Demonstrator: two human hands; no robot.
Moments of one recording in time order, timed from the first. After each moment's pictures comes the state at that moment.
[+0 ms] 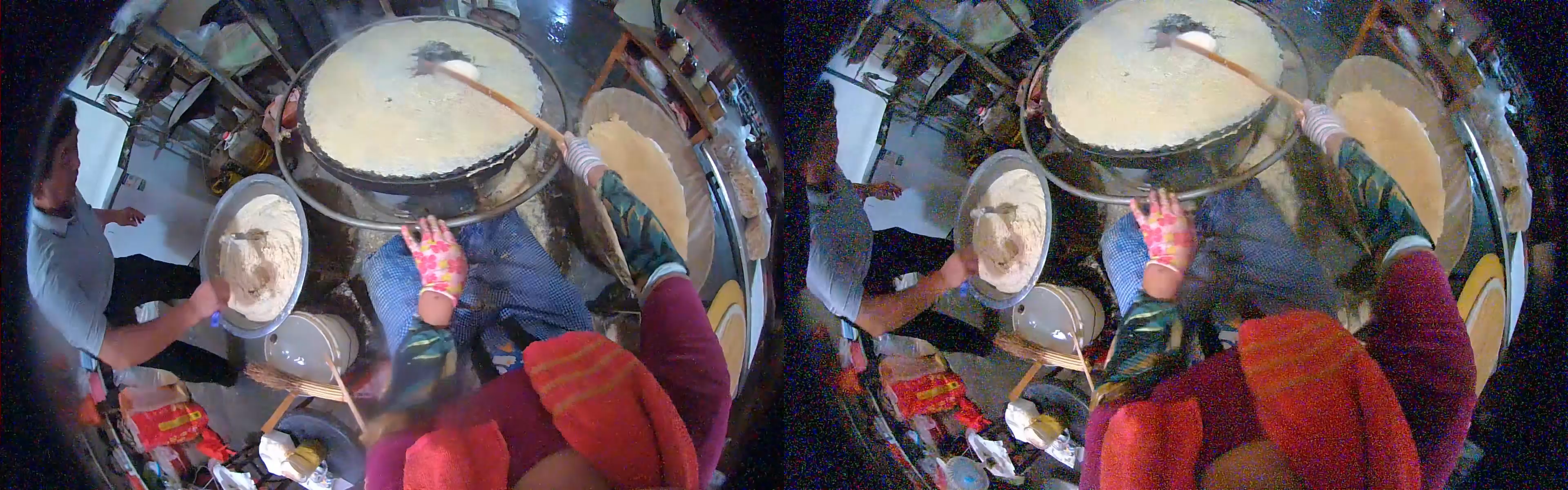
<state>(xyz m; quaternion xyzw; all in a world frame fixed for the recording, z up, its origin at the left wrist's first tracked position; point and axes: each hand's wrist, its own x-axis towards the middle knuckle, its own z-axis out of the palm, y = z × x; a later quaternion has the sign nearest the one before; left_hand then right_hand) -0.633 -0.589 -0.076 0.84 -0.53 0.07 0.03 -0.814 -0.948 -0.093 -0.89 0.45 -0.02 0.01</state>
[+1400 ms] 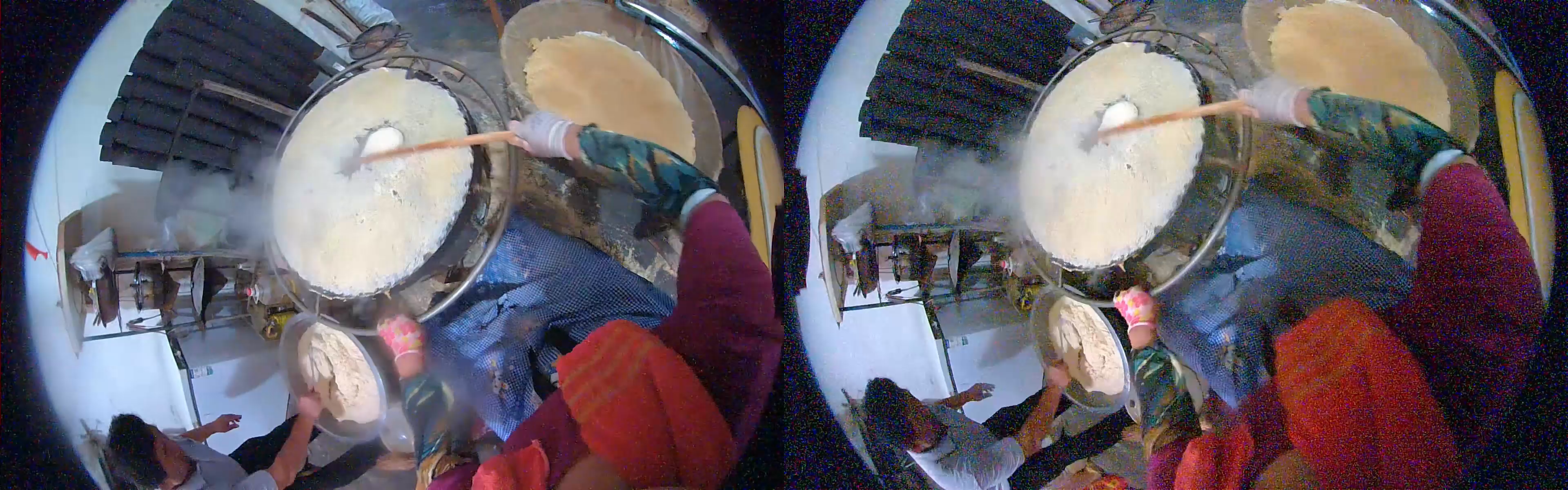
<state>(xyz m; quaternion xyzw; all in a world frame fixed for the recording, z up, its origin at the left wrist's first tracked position) -0.485 -0.540 -0.181 0.78 -0.57 0.15 -0.19 -0.899 -0.868 -0.079 -0.90 0.43 -0.11 0.03</state>
